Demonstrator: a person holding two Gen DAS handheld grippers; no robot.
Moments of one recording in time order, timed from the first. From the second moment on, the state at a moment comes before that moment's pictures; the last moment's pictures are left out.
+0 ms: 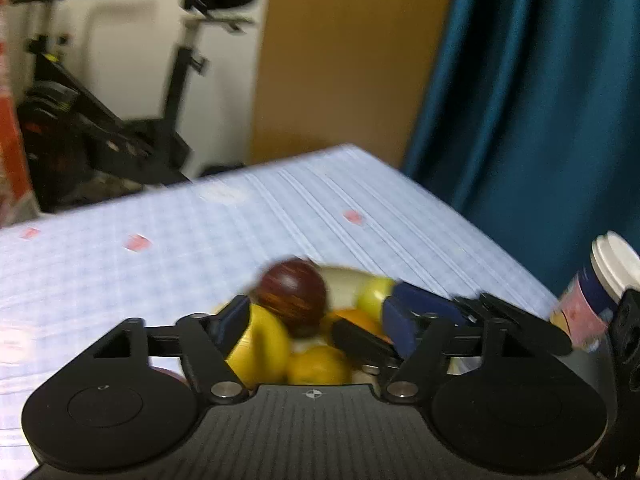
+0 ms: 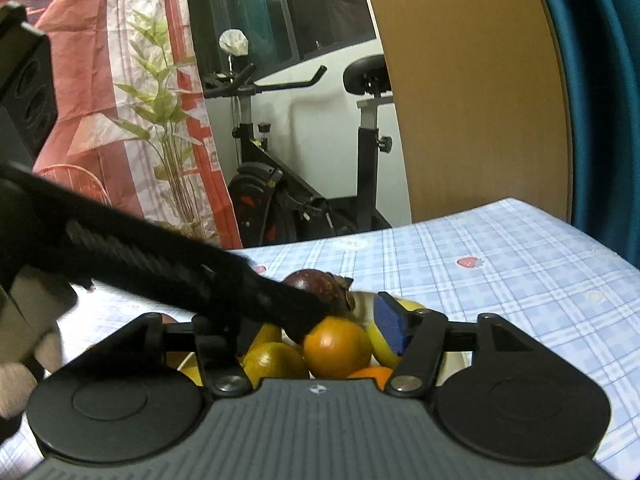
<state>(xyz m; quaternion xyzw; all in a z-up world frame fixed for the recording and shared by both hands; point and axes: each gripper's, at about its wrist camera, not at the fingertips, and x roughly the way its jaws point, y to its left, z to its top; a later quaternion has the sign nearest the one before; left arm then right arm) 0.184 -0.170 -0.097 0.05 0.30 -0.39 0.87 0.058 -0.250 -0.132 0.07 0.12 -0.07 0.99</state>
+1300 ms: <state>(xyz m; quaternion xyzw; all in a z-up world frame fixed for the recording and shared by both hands) 0.211 -0.022 -0.100 -0.03 0.30 -0.25 0.92 0.176 -0.133 -0.140 -0.14 0.32 0.10 0.93</state>
